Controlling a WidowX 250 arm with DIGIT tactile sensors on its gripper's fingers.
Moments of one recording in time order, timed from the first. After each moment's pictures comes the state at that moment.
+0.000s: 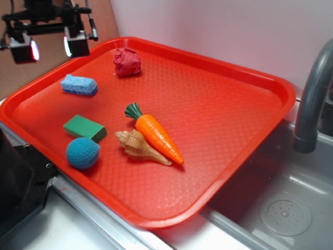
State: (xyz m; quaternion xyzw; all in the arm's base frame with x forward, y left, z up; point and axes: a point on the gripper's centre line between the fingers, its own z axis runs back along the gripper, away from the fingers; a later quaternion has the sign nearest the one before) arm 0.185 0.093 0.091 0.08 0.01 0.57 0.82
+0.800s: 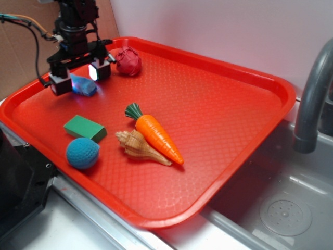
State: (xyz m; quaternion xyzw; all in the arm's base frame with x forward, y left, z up) arm 0.219 0.114 0.017 0.12 -0.02 0.68 0.72
